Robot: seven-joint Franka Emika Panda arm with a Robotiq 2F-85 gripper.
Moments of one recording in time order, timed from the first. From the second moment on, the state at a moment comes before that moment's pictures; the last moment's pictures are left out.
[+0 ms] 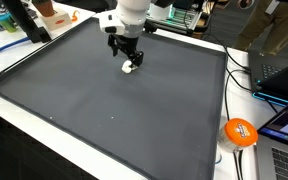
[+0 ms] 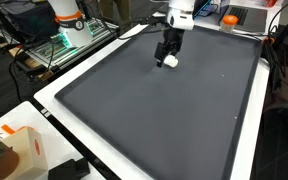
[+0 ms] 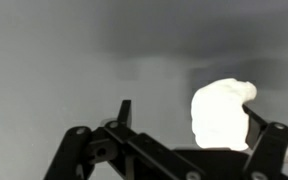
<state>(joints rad) 0.27 0.43 -0.11 -2.10 -0.36 2.43 0.57</state>
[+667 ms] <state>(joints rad) 0.14 0.43 -0.06 -2.06 -0.03 2.29 0.44</state>
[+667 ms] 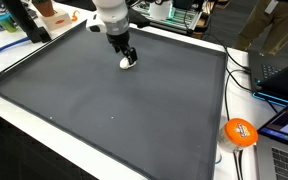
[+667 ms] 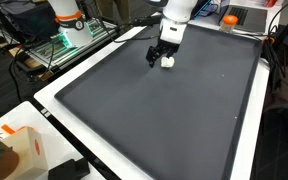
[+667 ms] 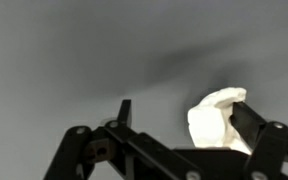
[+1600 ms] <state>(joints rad) 0.07 0.36 -0.04 -2.02 0.10 2.19 0.36</state>
